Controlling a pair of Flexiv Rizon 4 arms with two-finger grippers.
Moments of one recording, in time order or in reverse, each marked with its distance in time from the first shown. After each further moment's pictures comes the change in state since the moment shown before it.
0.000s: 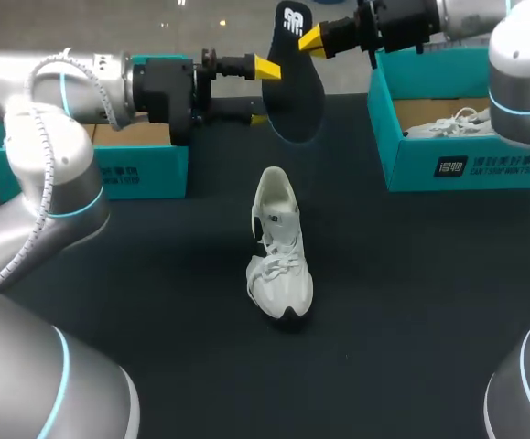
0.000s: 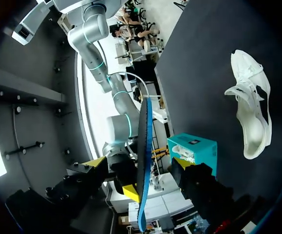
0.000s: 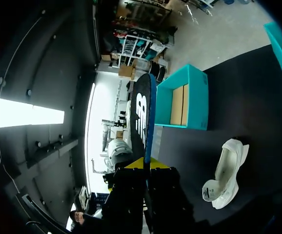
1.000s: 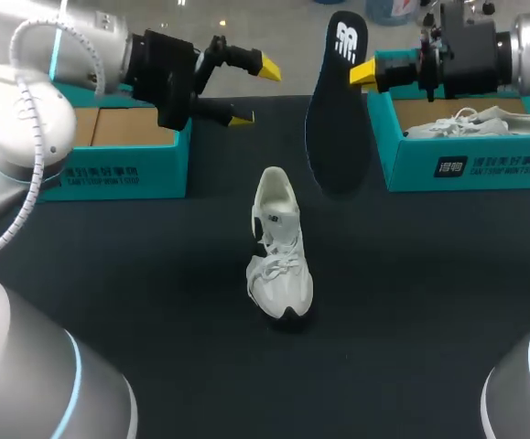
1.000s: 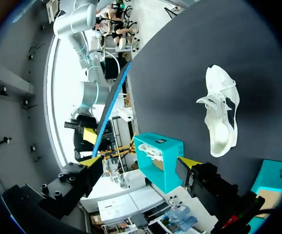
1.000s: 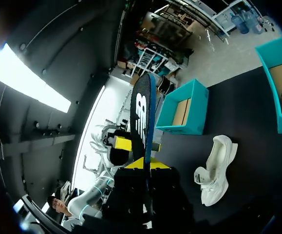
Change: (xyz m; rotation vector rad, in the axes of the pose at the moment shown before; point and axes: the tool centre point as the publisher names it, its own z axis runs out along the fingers) left arm 0.006 -0.004 -0.019 -0.025 0.350 -0.052; right arm 0.003 -0.092 -0.067 -0.162 0.003 -0.209
